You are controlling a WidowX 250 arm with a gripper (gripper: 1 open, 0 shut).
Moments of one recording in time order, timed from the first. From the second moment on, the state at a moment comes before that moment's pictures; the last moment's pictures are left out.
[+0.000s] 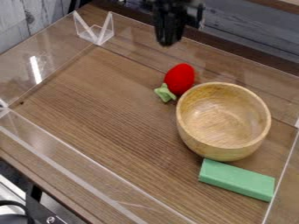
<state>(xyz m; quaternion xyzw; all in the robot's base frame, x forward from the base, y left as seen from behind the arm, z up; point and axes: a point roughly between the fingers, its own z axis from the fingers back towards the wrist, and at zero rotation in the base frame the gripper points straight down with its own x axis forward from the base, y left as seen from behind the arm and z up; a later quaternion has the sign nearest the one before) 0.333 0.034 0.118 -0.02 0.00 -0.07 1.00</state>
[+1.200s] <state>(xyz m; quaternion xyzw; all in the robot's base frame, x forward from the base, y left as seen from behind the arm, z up) 0.348 0.053 0.098 -0.04 0.03 -0.09 1.00</state>
